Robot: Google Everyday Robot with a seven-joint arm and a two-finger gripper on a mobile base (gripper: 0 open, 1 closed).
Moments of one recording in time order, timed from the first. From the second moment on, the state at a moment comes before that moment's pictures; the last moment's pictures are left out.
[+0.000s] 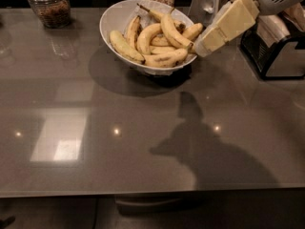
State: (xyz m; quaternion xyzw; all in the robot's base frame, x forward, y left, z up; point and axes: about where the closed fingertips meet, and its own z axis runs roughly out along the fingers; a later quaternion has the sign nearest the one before) arm 0.536 -0.117 1.035 -0.50 0.78 0.12 0.36
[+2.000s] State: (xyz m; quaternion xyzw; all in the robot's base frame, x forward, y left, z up) arm 0.633 -0.079 0.994 -0.41 0.80 0.14 0.41
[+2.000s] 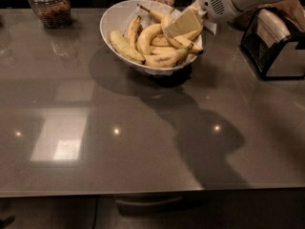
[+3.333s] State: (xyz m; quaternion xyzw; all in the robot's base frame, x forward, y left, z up) arm 0.687 -0.071 0.946 -0.39 0.84 0.10 0.36
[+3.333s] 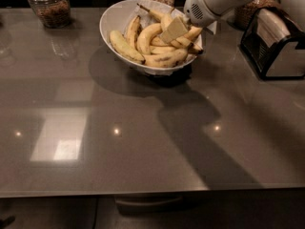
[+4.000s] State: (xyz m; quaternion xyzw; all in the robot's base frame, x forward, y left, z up) arm 0.698 -0.085 0.926 -0.37 0.86 0.09 0.34
